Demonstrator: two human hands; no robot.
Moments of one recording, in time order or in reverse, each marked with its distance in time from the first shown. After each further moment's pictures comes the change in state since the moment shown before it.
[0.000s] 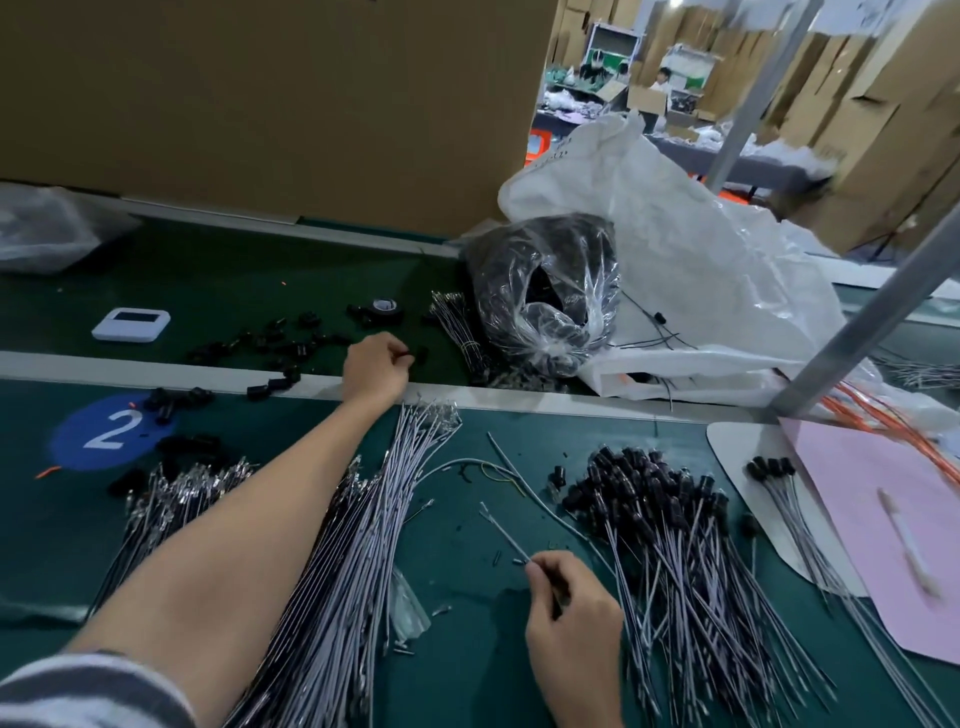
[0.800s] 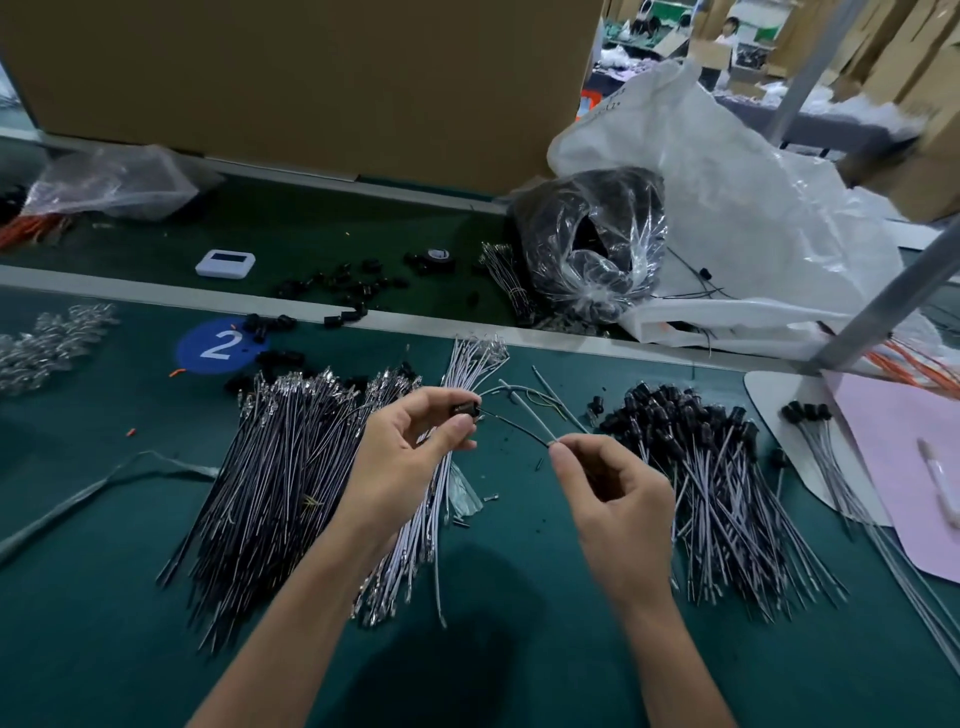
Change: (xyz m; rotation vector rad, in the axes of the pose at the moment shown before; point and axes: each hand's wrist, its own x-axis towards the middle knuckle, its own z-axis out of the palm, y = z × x) left_hand -0.239 0.008 -0.087 -0.833 -0.198 -0.023; right_hand -0.017 -0.067 -0.034 0.380 -0.062 -0.100
